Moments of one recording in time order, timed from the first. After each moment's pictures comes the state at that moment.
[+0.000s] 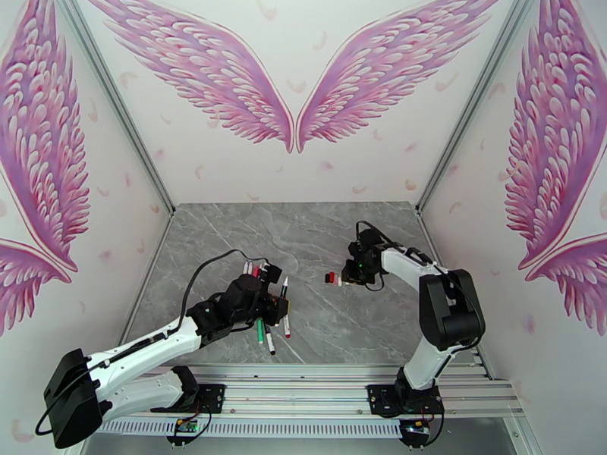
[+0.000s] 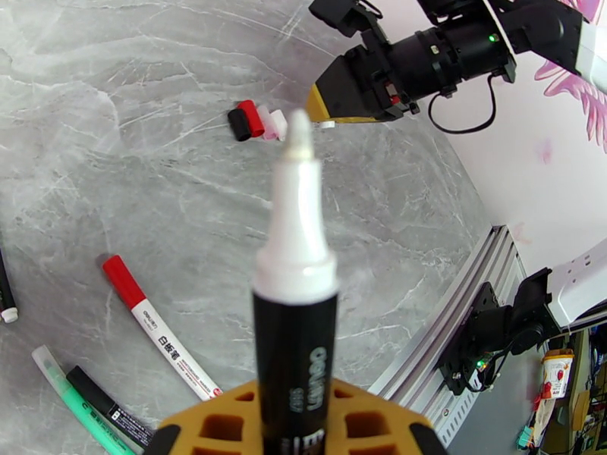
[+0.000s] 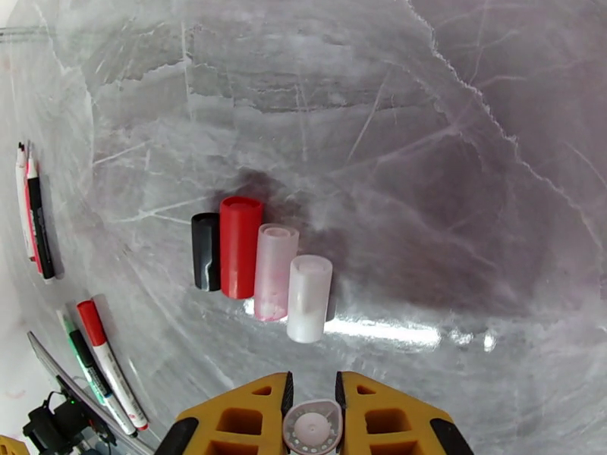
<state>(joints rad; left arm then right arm) -0.85 1.11 0.70 -0.21 0.16 -0.55 0.16 1.78 1.16 -0.67 -0.34 0.26</state>
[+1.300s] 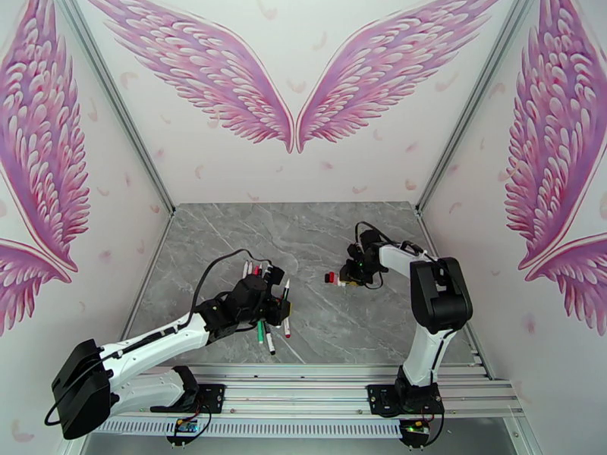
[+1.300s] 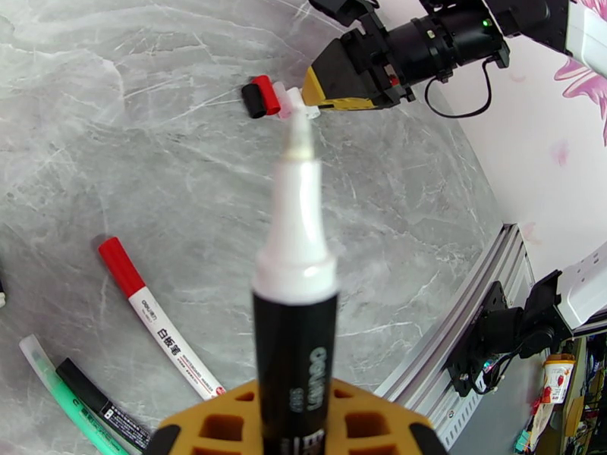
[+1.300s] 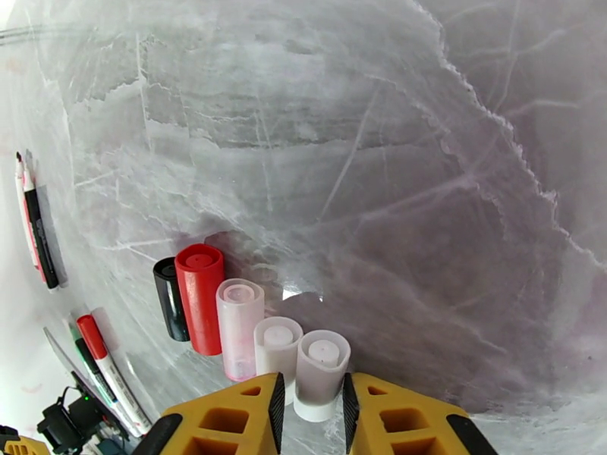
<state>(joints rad) -0.85 1.19 0.70 -0.20 0.16 -0.58 0.12 1.90 1.20 -0.64 -0.44 0.25</state>
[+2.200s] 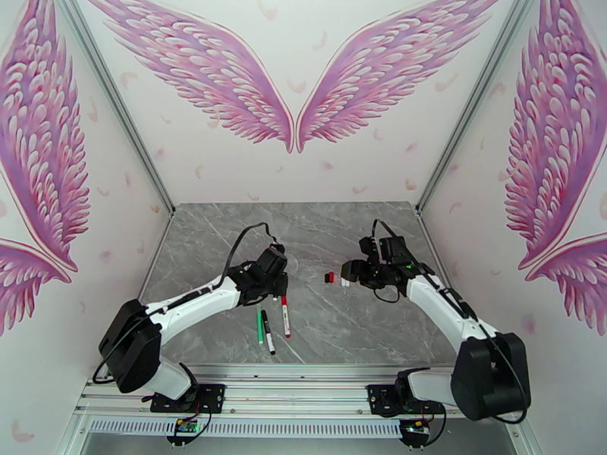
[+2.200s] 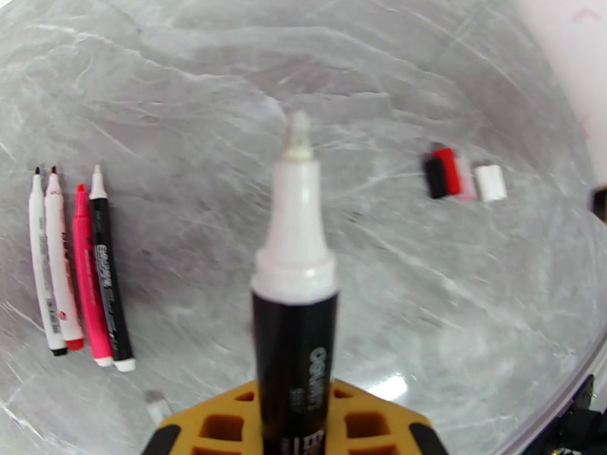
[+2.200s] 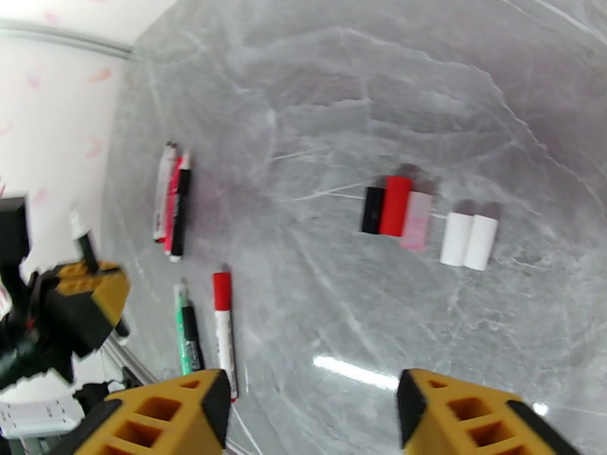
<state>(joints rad) -0.75 1.59 1.11 -0.49 -0.17 -0.52 0.14 1.26 0.88 -0.50 -0.55 0.40</state>
